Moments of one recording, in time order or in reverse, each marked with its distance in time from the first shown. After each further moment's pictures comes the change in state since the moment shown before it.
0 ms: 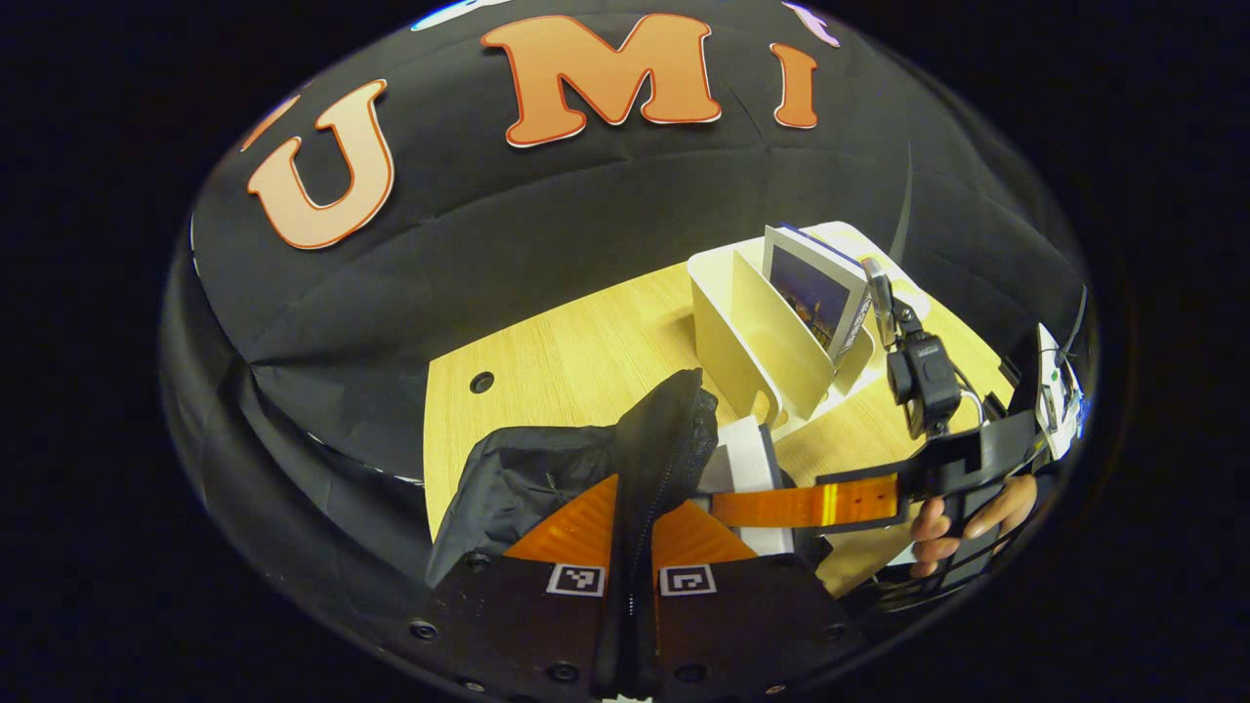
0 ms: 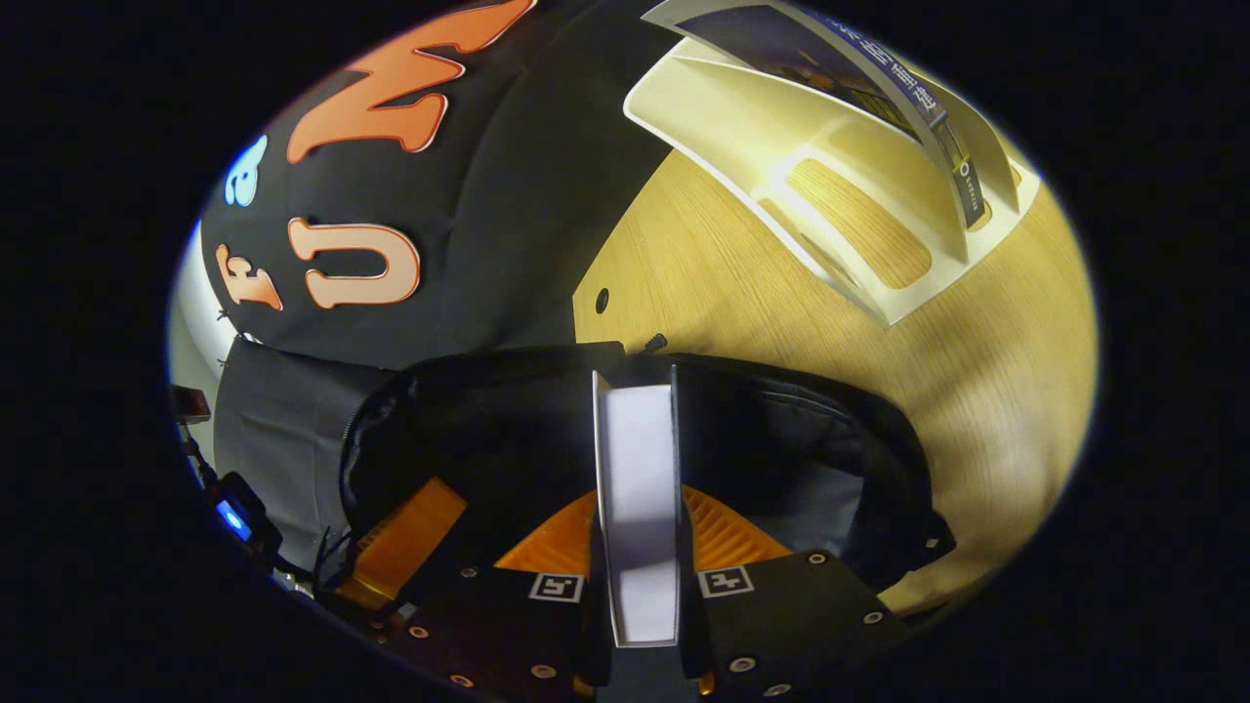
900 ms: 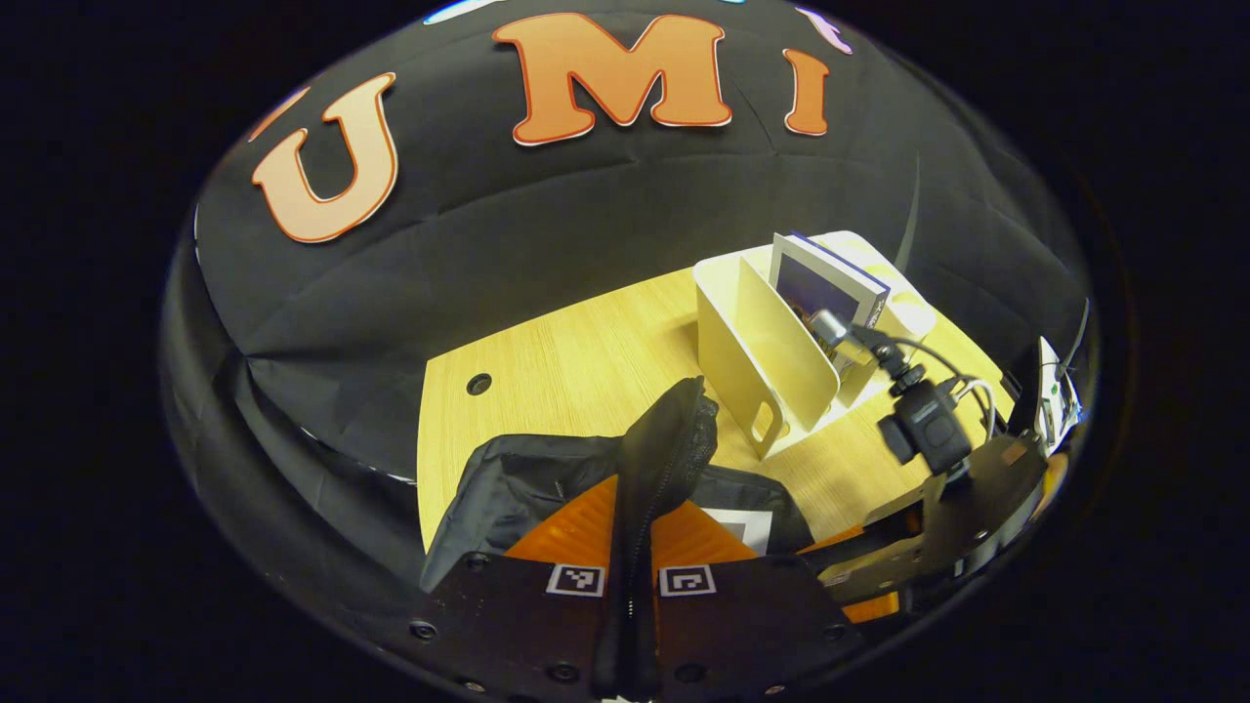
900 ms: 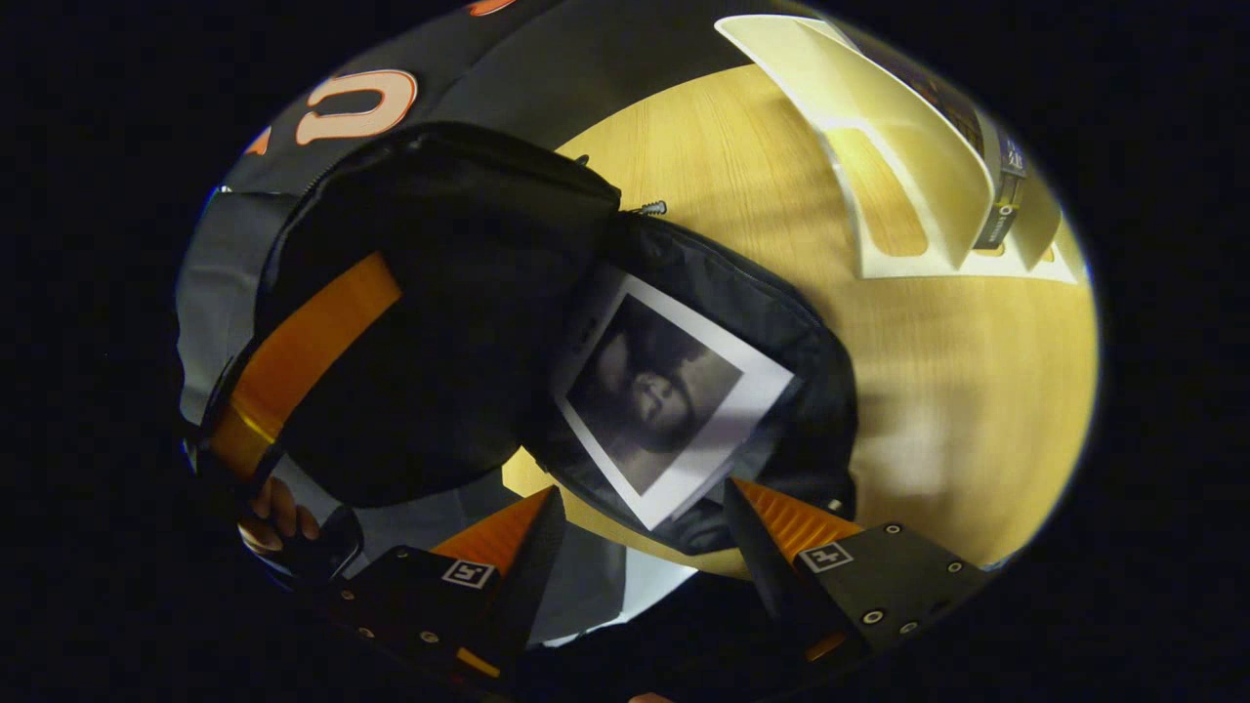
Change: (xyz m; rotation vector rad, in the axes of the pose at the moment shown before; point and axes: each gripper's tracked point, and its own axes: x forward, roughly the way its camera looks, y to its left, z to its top) left arm 0.010 0.000 0.005 -0.035 -0.007 0.000; right arm -0.055 -0.047 -0.045 -0.332 0.387 -0.253
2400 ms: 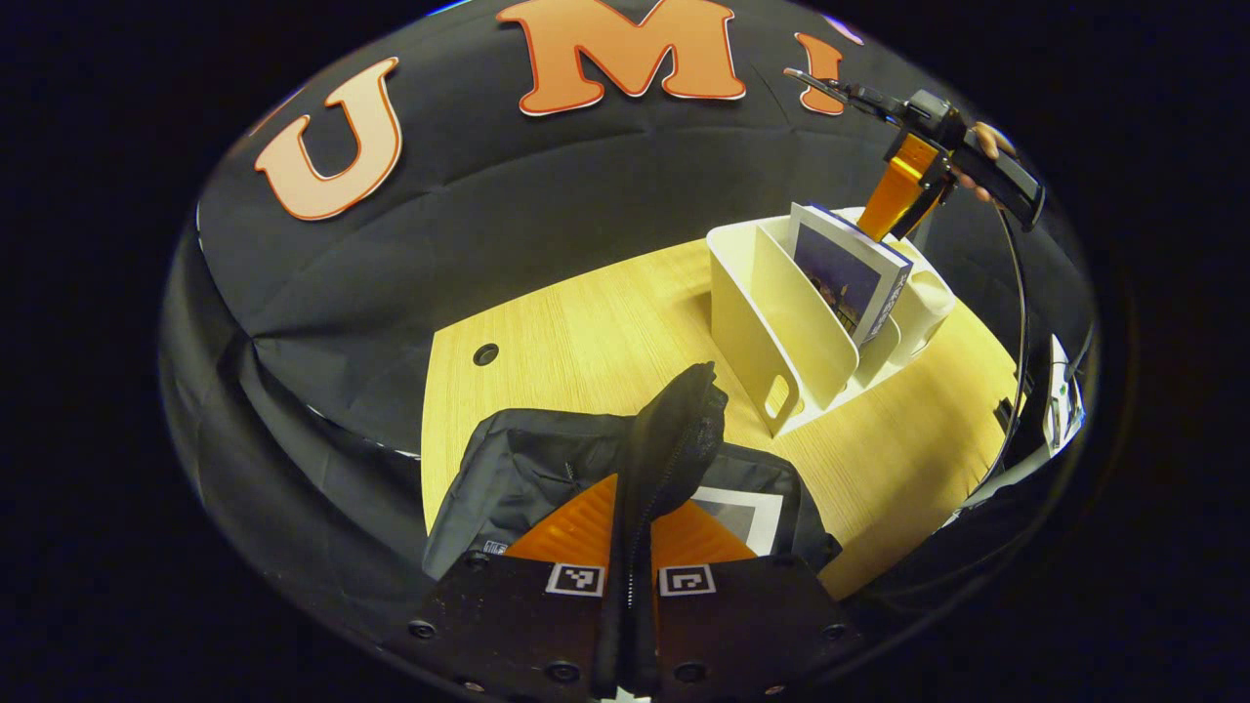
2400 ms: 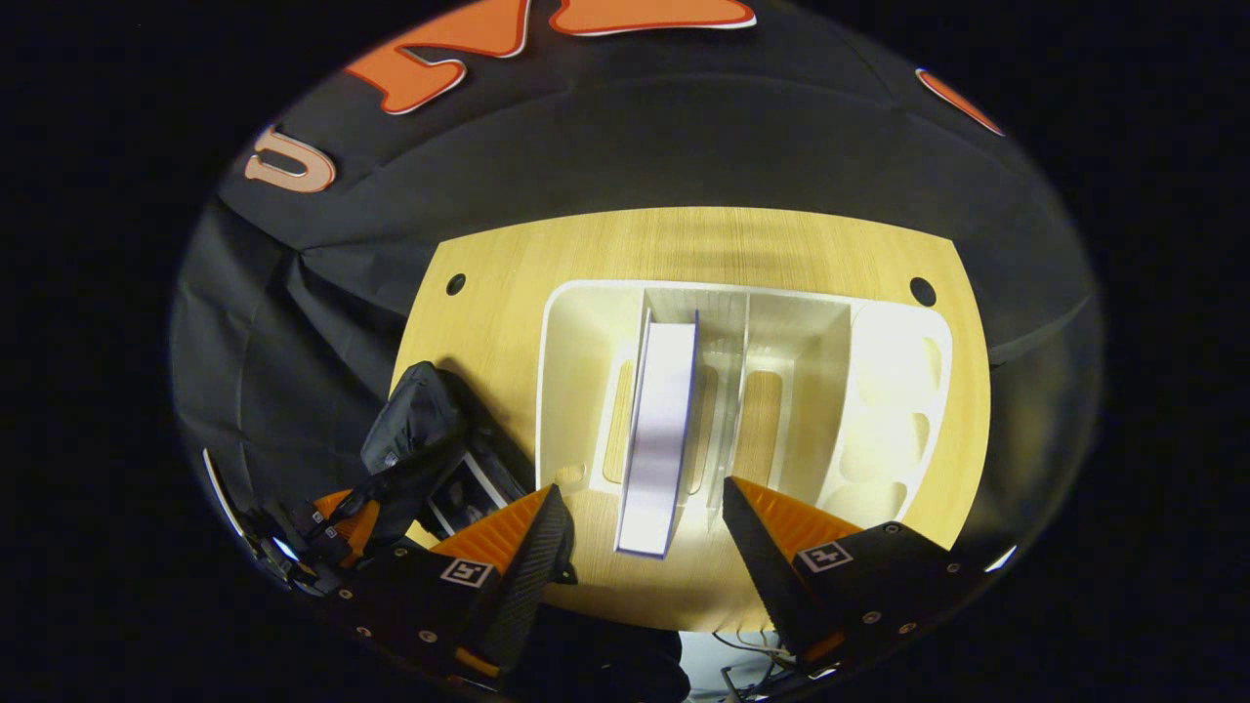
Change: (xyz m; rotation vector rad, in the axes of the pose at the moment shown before) left arm 0.011 0.003 -0.017 -0.009 0.094 0.047; right arm -0.179 -0.121 0.246 -0.134 -0.058 -0.390
